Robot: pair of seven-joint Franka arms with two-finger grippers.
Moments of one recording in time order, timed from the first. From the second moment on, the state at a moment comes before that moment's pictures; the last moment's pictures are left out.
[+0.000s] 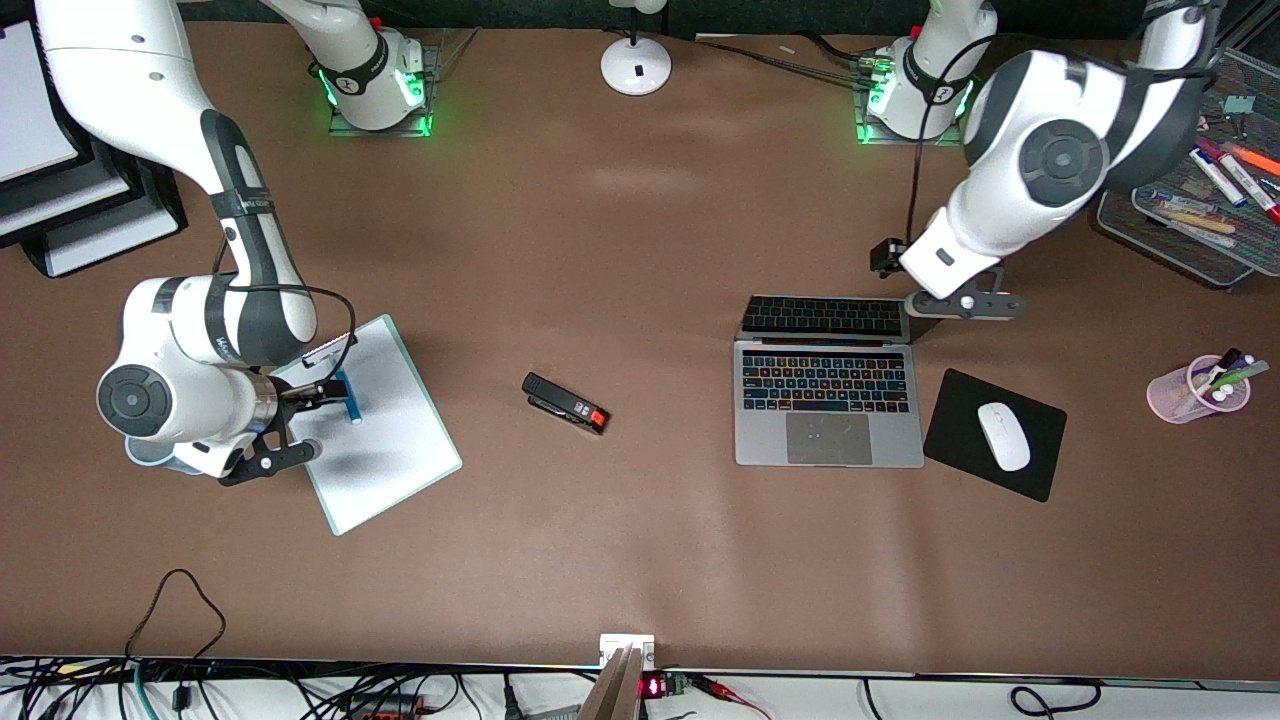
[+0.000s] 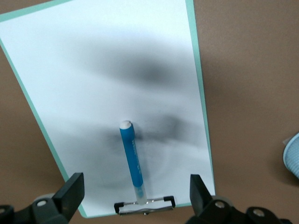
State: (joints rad) left arm 0.10 0.03 -0.41 -2.09 0.00 1.91 -0.30; right arm 0.12 0.65 -0.06 -1.53 0.00 1.96 -0.26
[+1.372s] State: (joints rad) left arm 0.11 0.11 -0.43 -2.11 0.00 2.15 -0.33; right arm 0.15 0.69 -0.06 -1.62 0.02 2.11 -0.27
